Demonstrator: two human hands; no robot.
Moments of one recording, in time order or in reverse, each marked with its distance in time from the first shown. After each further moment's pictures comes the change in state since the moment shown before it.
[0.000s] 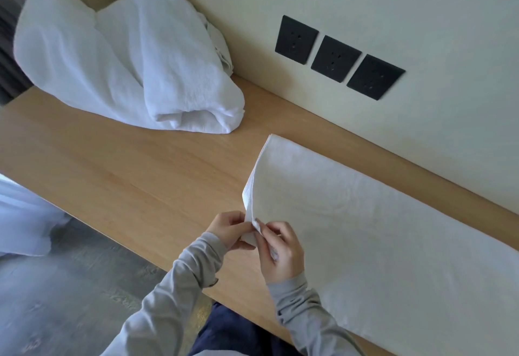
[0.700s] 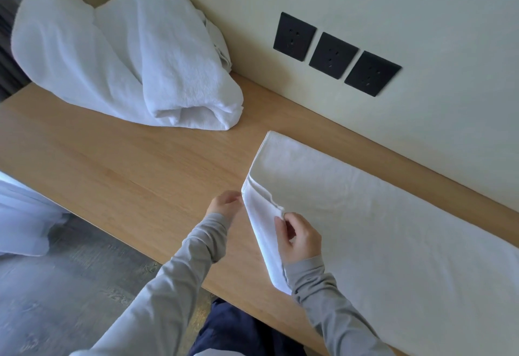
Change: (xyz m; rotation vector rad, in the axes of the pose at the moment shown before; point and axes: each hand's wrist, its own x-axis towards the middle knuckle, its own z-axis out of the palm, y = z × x) left_hand 0.033 0.006 -0.007 0.237 0.290 0.064; right_hand 0.010 0.016 -0.021 -0.052 0.009 0.232
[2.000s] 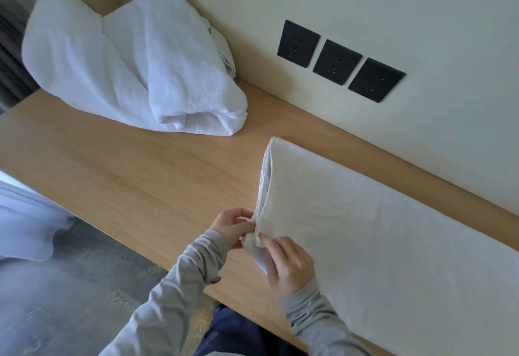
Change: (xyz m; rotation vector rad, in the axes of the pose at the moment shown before) left_hand -0.023 -0.009 -0.004 -0.213 -0.278 -0.029; right_hand -0.021 -0.008 0.003 -0.200 -0.046 -0.500
